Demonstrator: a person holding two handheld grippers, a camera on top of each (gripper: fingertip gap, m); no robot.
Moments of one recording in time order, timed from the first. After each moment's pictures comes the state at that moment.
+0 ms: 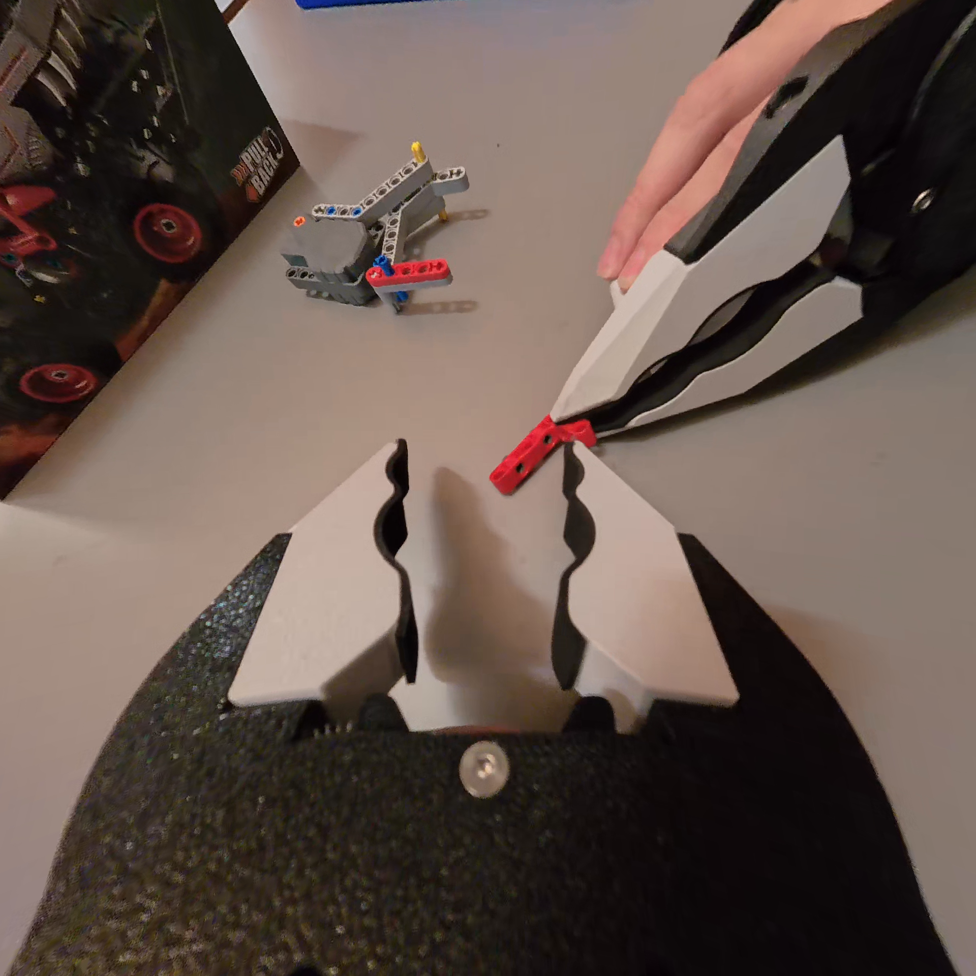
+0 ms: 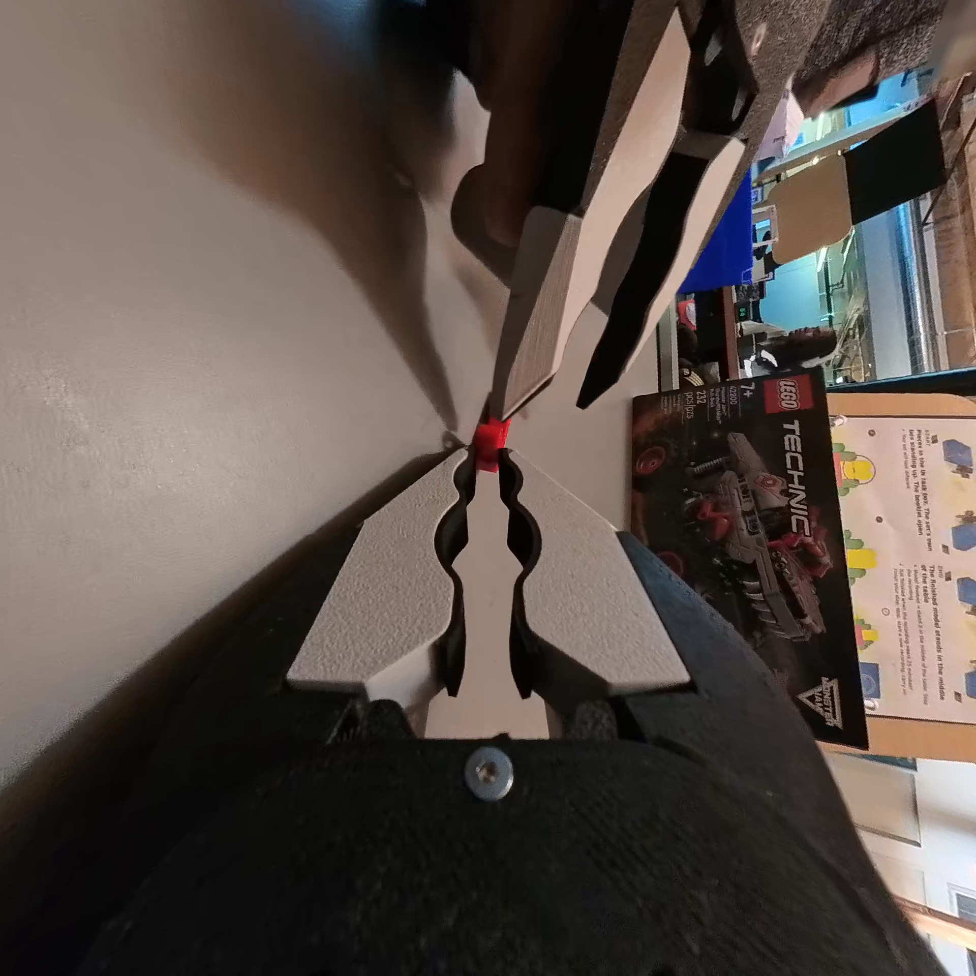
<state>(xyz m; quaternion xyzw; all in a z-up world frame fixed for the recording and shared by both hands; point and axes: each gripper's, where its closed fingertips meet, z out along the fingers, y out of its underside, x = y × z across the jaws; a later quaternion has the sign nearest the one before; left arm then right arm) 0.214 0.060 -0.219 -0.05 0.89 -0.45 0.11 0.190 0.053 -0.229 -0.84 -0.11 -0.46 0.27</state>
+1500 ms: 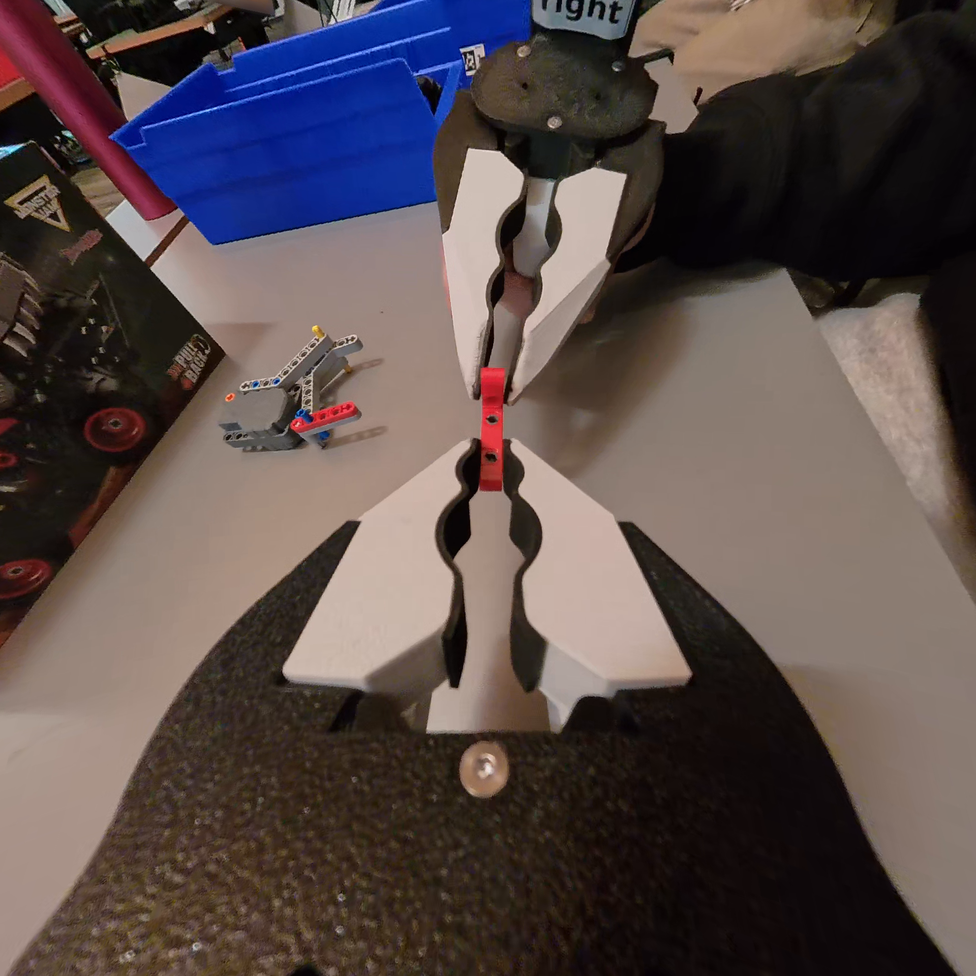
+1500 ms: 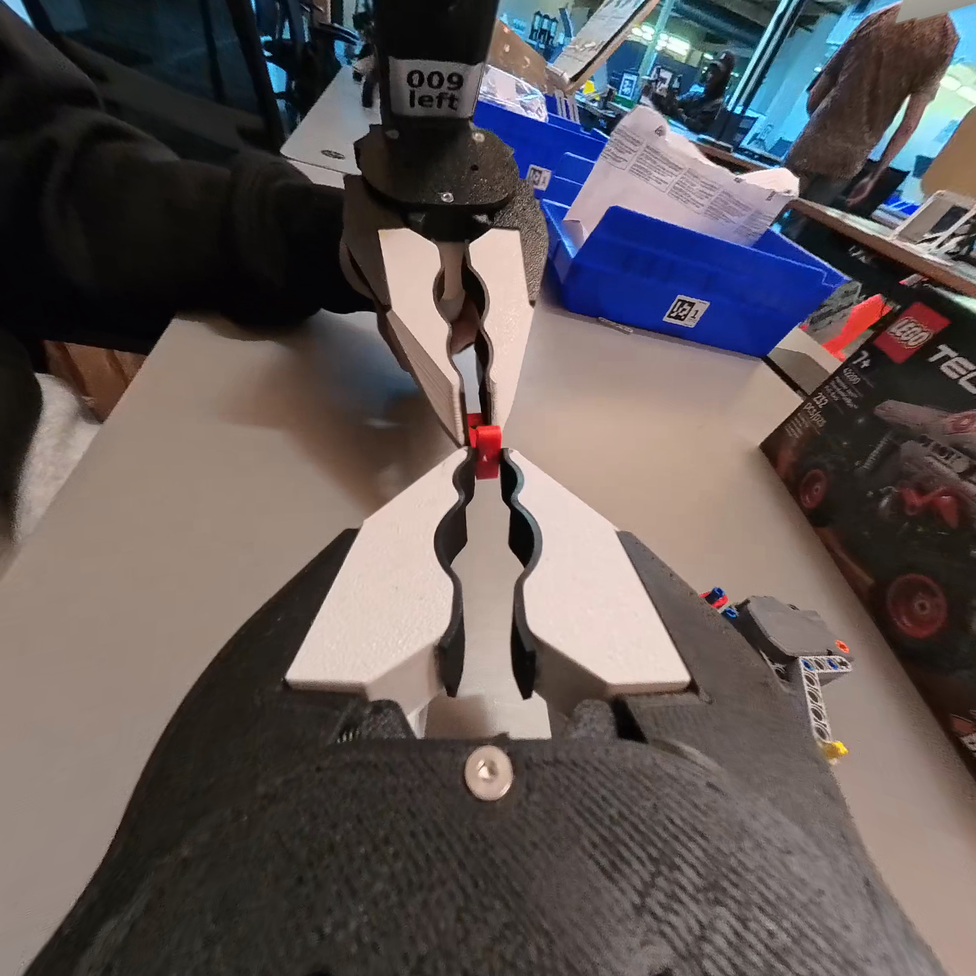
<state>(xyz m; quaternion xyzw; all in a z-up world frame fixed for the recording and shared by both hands) 0.169 0.049 -0.178 0.08 0.84 -0.54 0.06 0.166 0.045 -0.164 -0.79 0.04 -0.19 0.59</state>
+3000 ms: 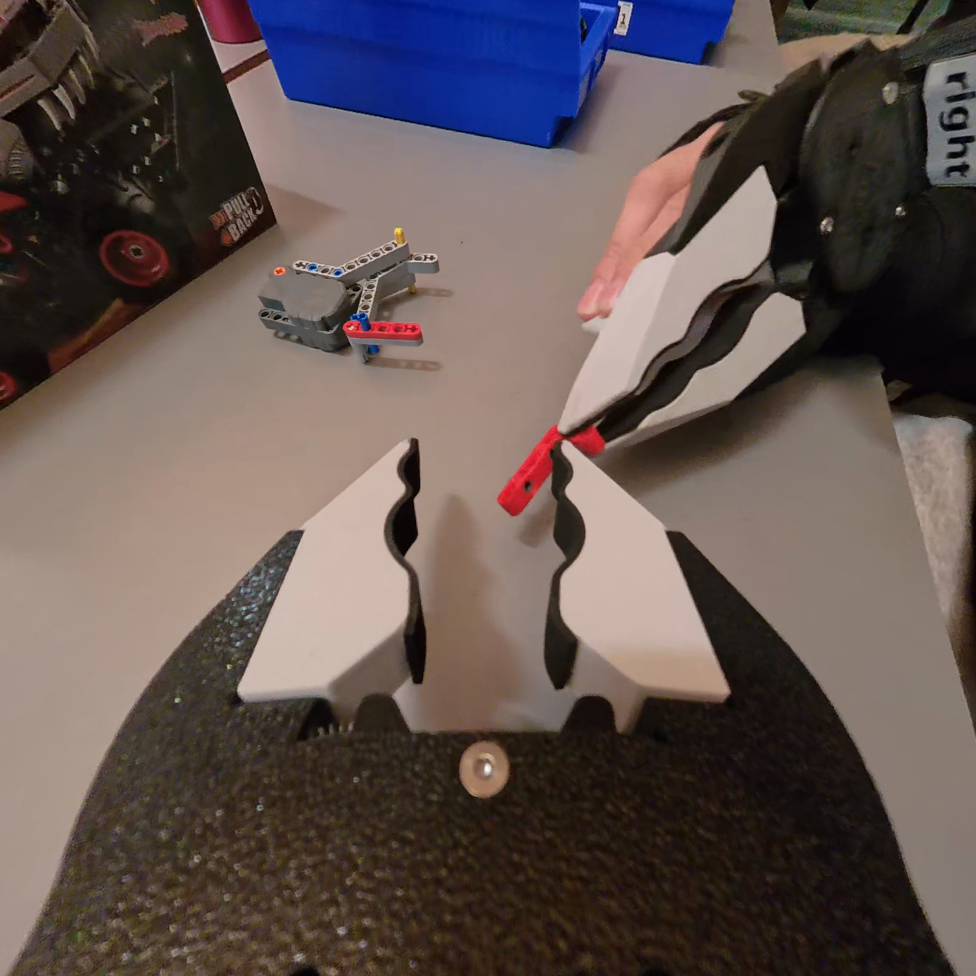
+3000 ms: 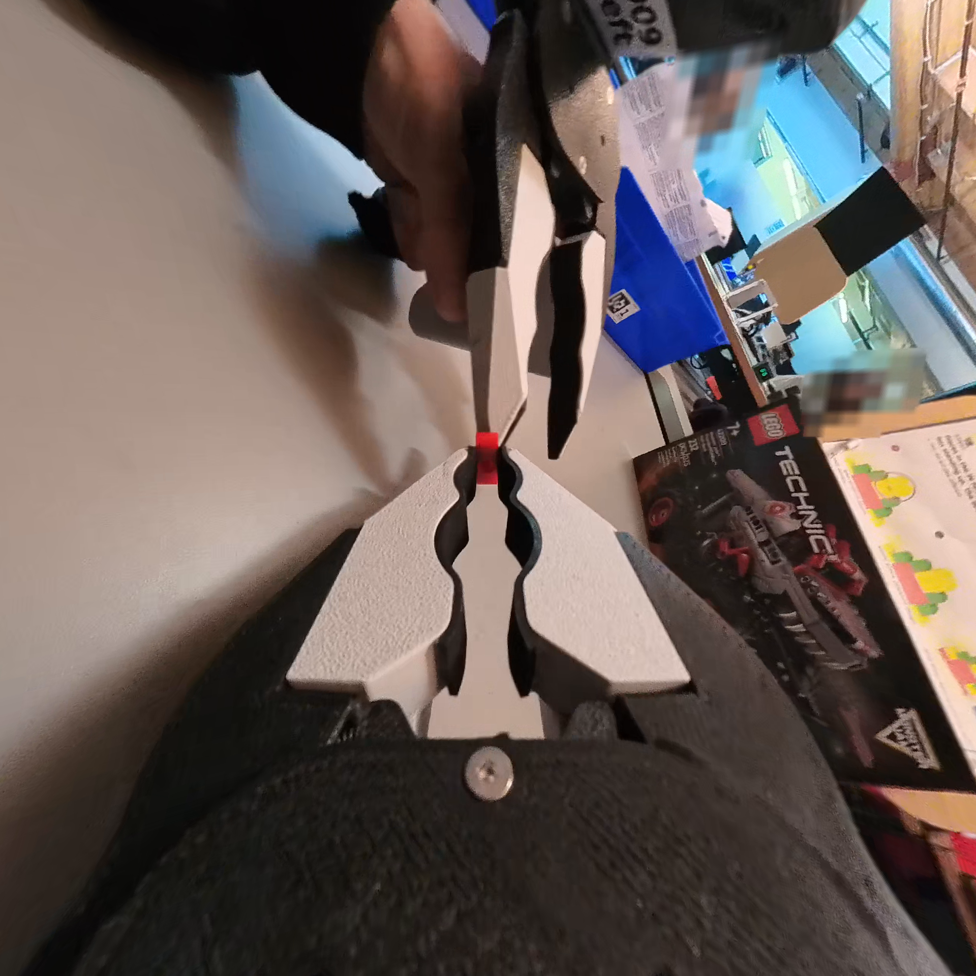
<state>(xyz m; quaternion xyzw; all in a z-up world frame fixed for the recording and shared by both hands) 0.201 0.053 -0.195 -0.08 0.85 -0.52 0.02 0.172 0.059 -0.189 -0.81 -0.09 -0.40 0.42</state>
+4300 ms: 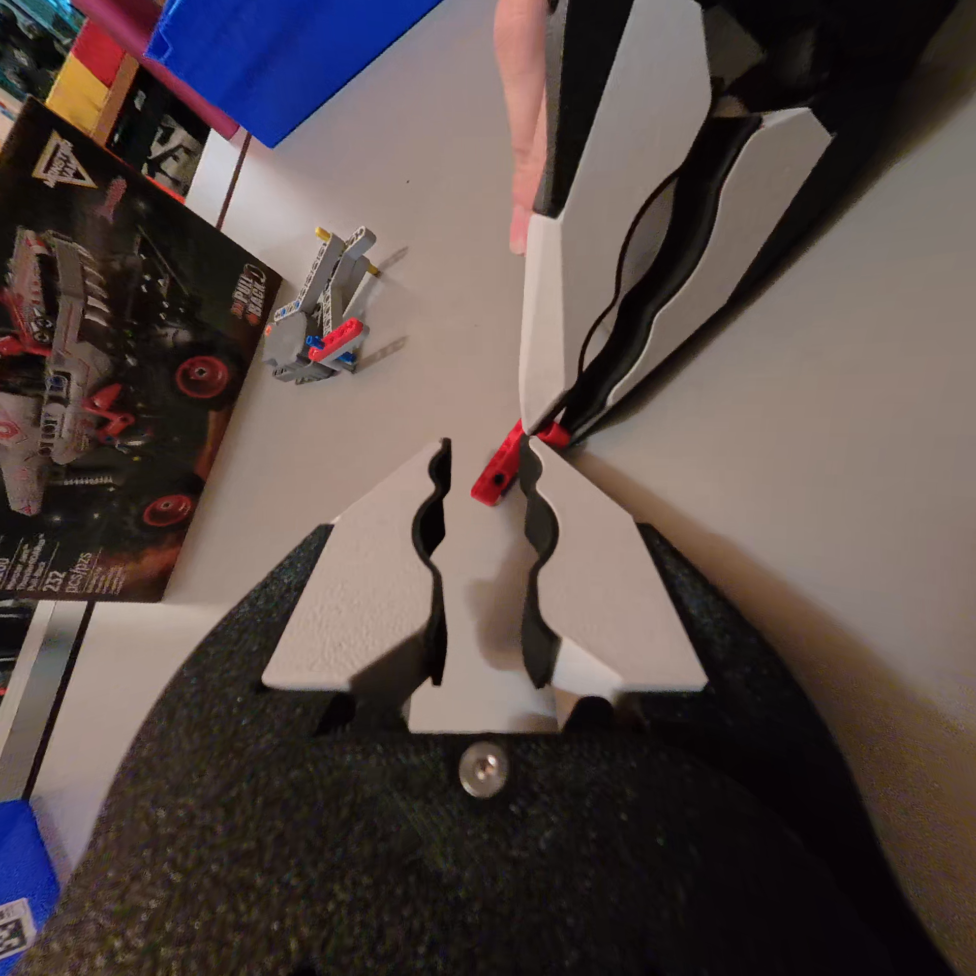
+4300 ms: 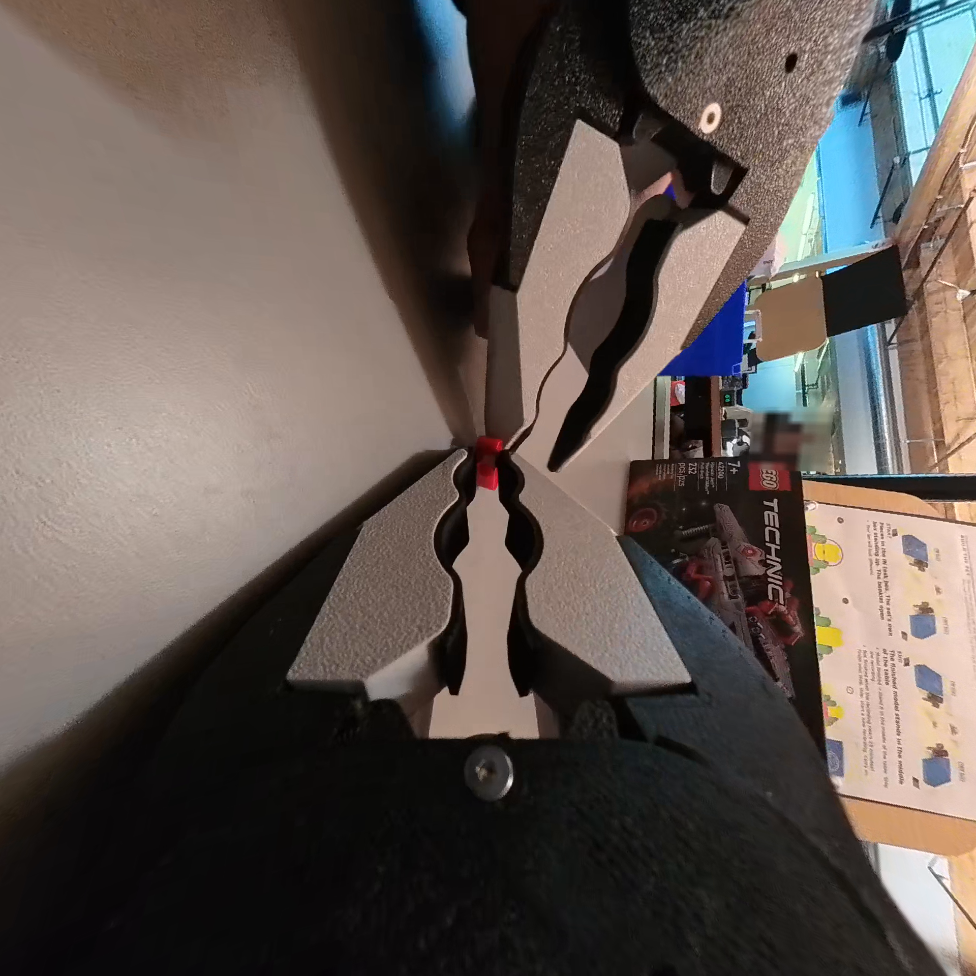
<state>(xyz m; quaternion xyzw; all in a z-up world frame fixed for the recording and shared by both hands) 0.180 0.052 -0.226 0.11 0.87 -0.41 0.25 0.156 0.063 -0.229 -0.82 -0.20 -0.46 0.29</state>
